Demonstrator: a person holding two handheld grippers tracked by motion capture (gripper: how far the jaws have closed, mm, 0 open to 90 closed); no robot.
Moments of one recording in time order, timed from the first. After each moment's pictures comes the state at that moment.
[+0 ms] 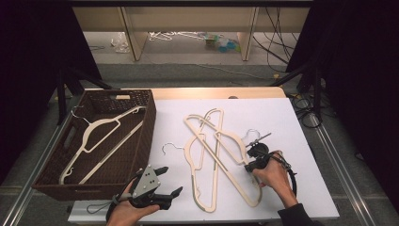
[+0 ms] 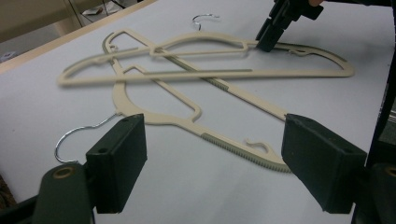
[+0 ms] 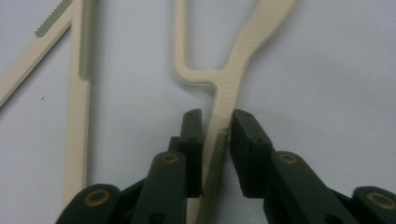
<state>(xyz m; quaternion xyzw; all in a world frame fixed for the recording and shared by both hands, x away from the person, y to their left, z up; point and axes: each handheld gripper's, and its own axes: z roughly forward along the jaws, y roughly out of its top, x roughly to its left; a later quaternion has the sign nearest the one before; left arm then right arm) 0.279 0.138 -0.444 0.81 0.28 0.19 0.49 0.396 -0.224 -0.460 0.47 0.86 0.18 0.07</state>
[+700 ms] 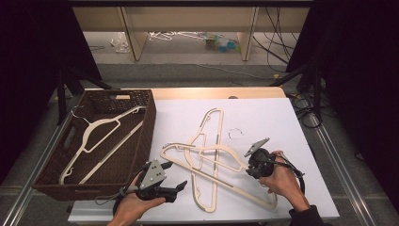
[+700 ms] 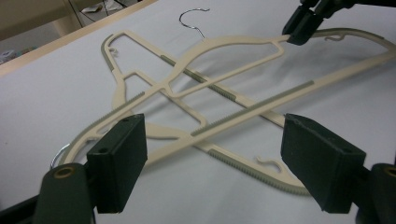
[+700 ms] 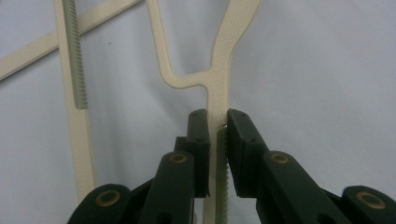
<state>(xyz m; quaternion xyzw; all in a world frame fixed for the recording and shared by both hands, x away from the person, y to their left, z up) 0.300 0.123 -0.442 0.81 0.27 0.19 0.48 0.366 -0.220 -0.433 0.33 0.92 0.17 0.10</state>
